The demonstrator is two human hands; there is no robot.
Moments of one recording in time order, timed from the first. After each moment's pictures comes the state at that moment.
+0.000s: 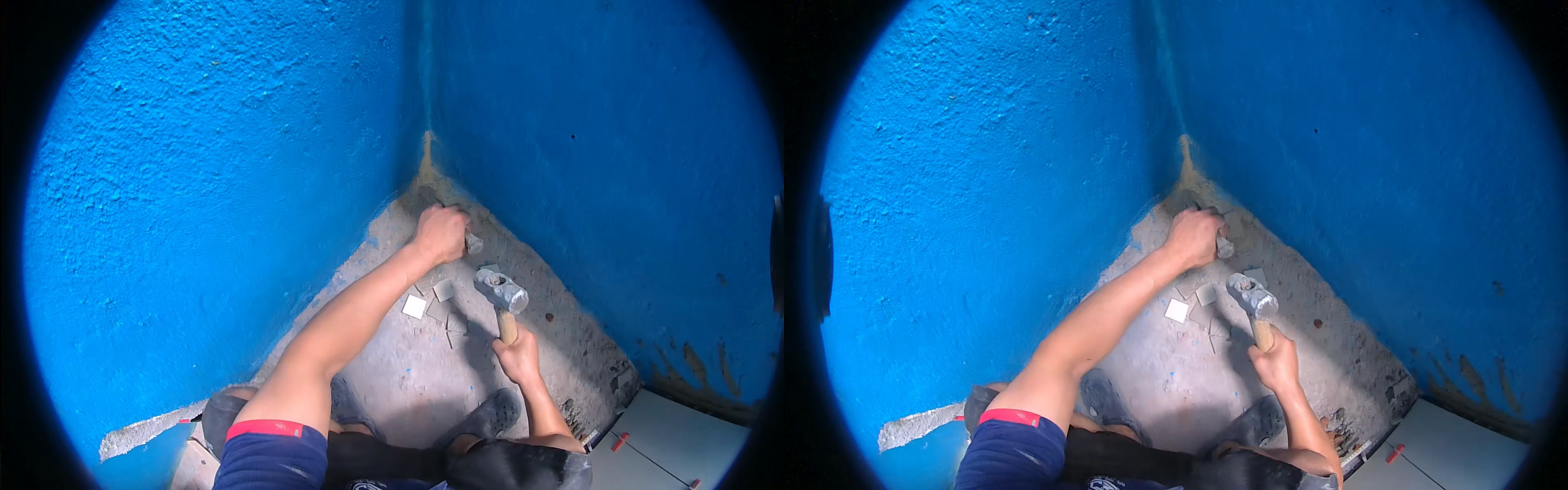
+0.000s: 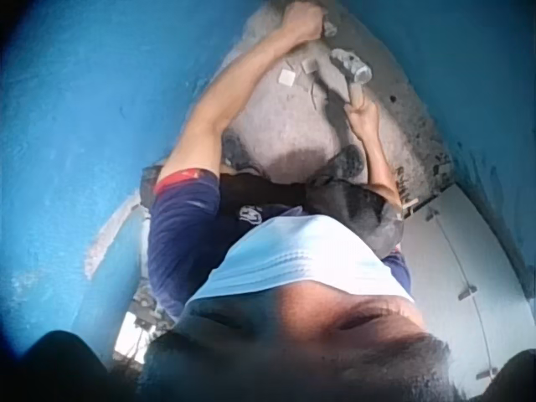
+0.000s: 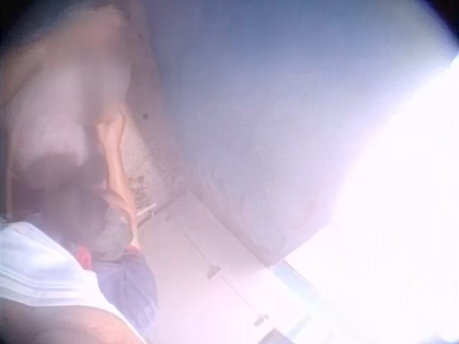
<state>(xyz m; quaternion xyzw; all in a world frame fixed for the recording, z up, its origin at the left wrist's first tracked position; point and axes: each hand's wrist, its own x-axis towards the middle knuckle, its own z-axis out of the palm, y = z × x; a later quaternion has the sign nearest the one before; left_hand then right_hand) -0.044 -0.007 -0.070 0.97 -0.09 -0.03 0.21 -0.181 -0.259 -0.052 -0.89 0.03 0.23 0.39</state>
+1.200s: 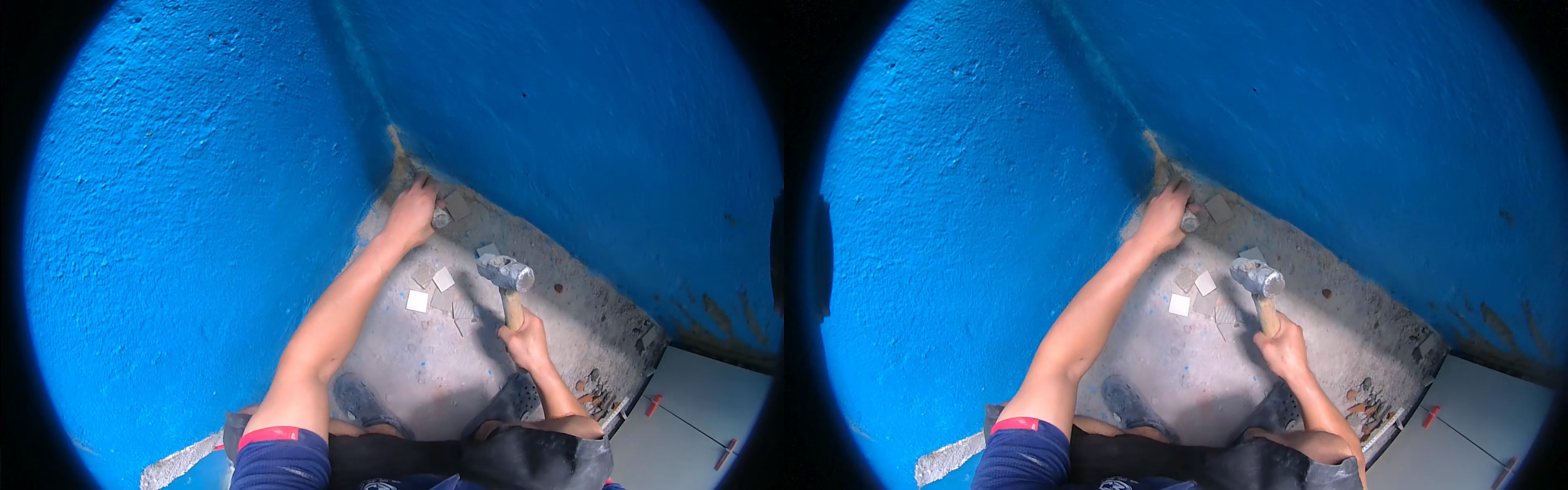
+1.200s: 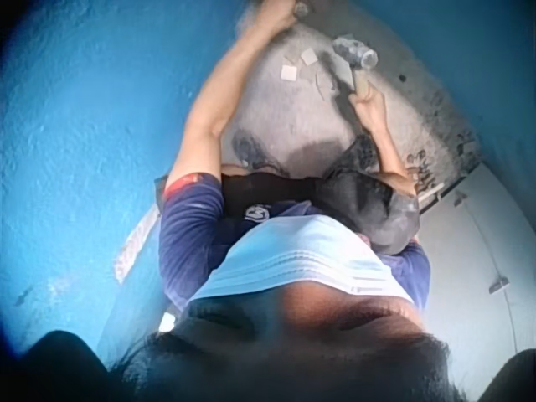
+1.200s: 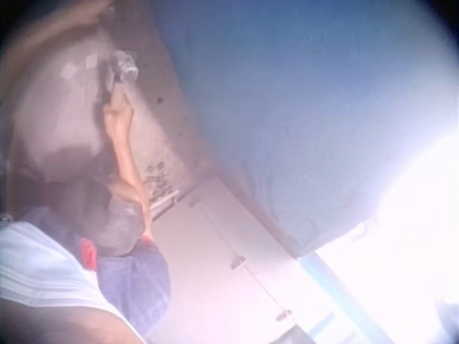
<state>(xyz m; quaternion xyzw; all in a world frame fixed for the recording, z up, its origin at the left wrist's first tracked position) -0.036 0.010 -0.082 0.95 -0.11 0.05 0.29 -0.199 -0.267 -0.066 -0.84 0.12 0.26 0.47</state>
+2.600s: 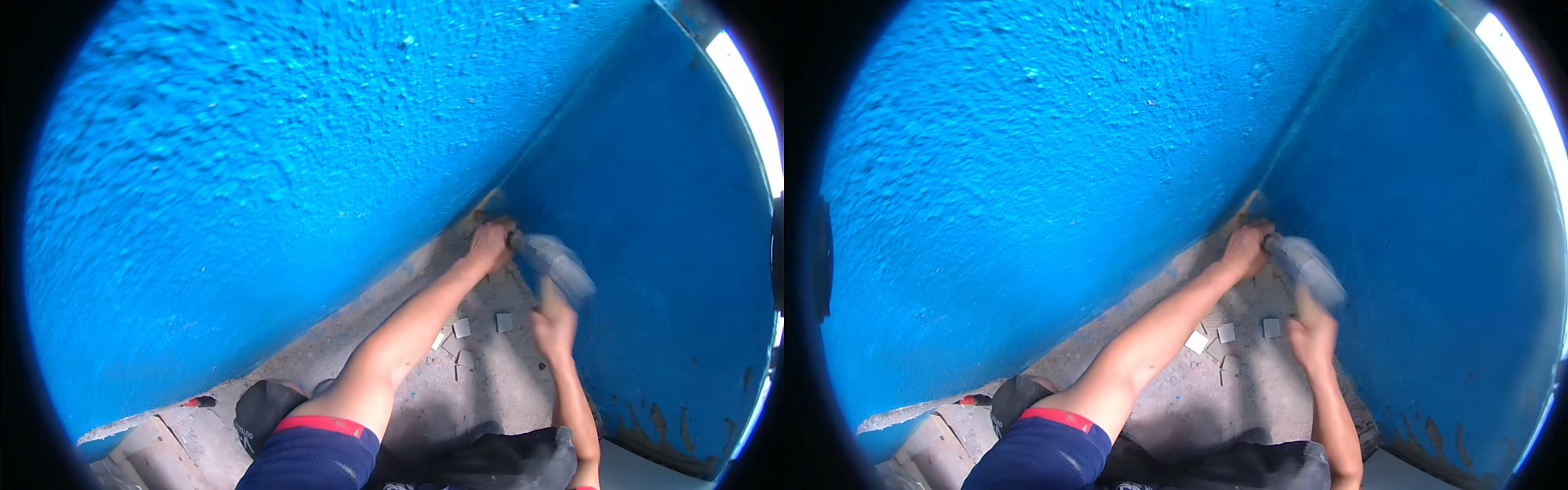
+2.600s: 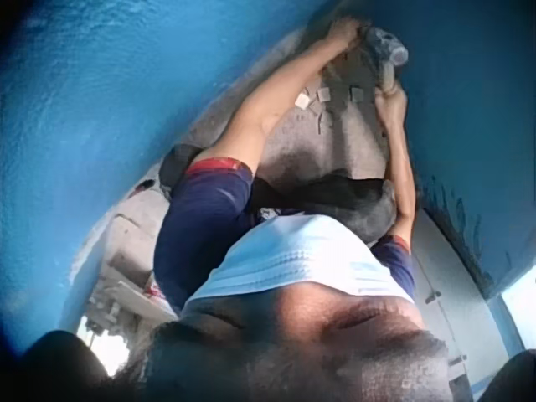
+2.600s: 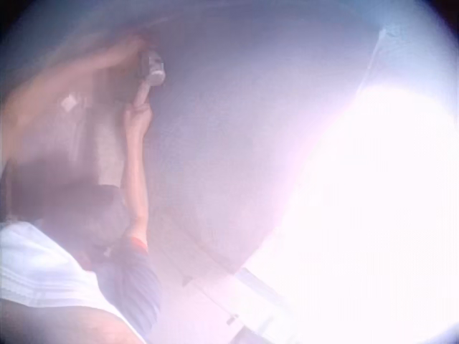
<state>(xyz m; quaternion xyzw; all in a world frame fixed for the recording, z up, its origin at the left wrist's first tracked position) 0.007 0.021 -0.069 0.85 0.04 0.17 0.50 -0.071 -0.180 0.038 -0.95 -0.03 0.12 0.29</state>
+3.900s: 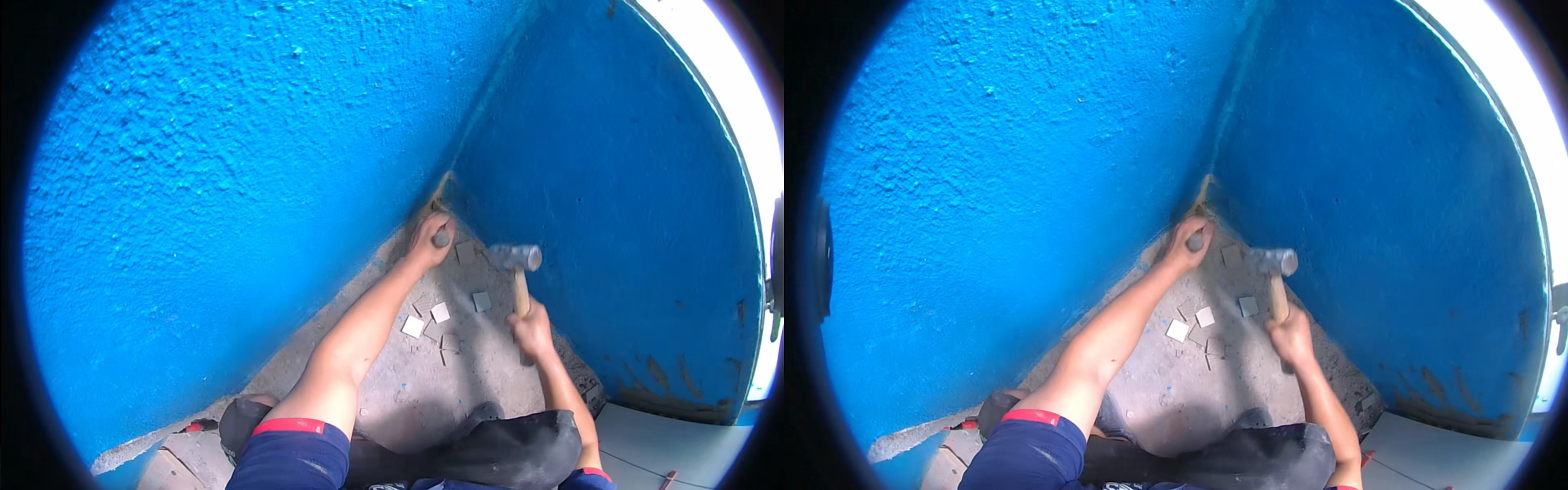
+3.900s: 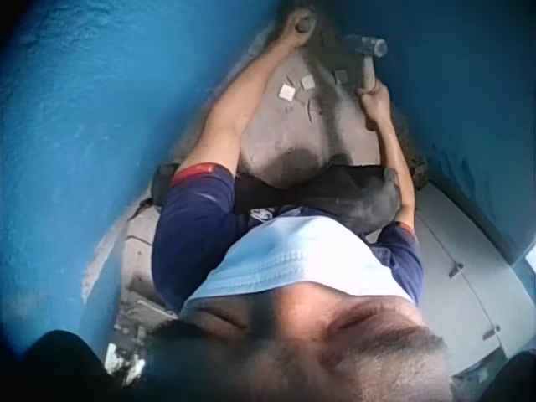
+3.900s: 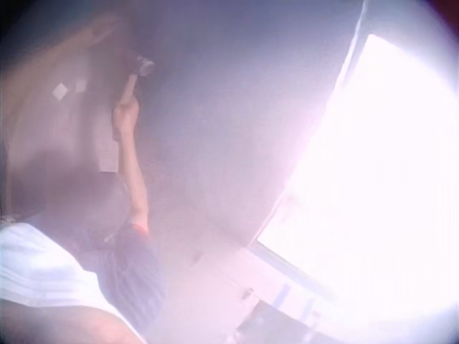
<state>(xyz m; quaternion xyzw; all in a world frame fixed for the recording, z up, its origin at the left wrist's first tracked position) -0.028 0.046 -0.110 0.80 -0.03 0.27 0.53 -0.108 -0.225 0.000 -0.91 0.01 0.18 0.38</state>
